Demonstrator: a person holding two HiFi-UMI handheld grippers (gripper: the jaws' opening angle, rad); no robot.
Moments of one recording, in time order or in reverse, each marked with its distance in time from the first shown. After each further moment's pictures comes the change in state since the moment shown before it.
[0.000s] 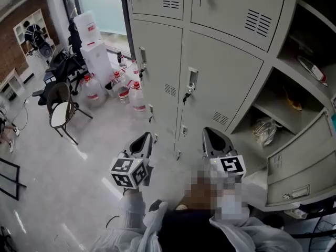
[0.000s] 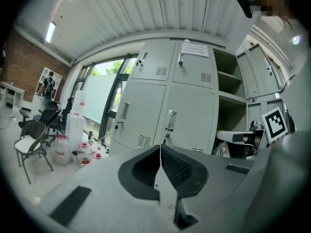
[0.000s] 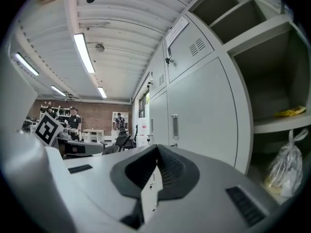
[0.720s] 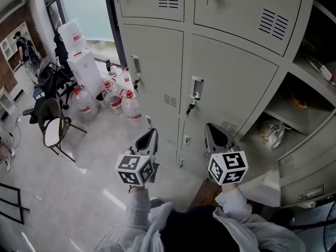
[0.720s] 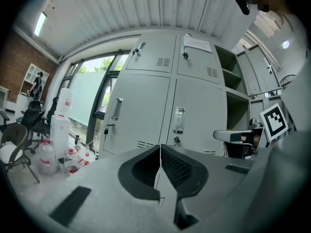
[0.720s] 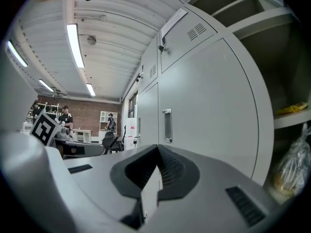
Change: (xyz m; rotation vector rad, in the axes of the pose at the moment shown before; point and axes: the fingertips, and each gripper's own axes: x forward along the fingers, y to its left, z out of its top) left arm 0.092 0.047 0.012 0.049 -0.018 -0.124; right arm 0.083 -0.024 -0.007 -0.006 -0.023 -0.126
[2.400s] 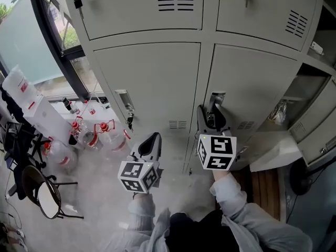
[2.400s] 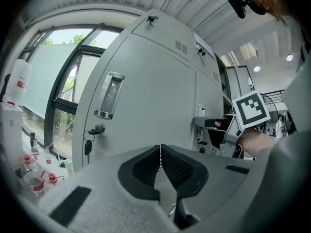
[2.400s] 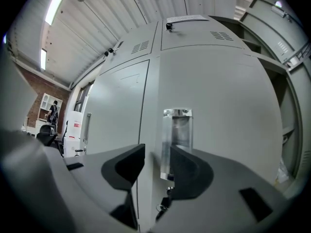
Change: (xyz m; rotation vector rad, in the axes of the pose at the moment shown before) left arm 0.130 0.115 0.017 0.024 0.083 -0.466; right arm 0.153 -0.013 0.032 -0.063 -0.064 -0.662
